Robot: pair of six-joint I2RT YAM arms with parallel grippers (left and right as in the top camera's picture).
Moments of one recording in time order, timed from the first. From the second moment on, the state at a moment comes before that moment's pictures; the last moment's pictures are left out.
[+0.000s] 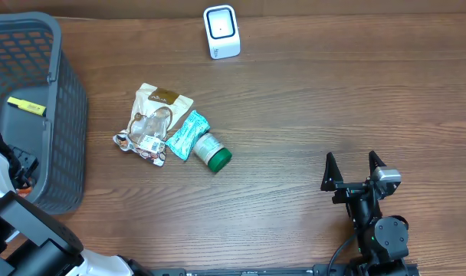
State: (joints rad) left arm 0.77 1.75 1.26 -0.81 -0.24 -0.38; right arm 0.23 0.03 0.02 -0.02 0.14 0.19
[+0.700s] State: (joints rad) left arm 0.77 1.75 1.12 -0.60 -0.23 -0.02; right arm 0.23 0.03 0.02 -0.02 0.14 0.19
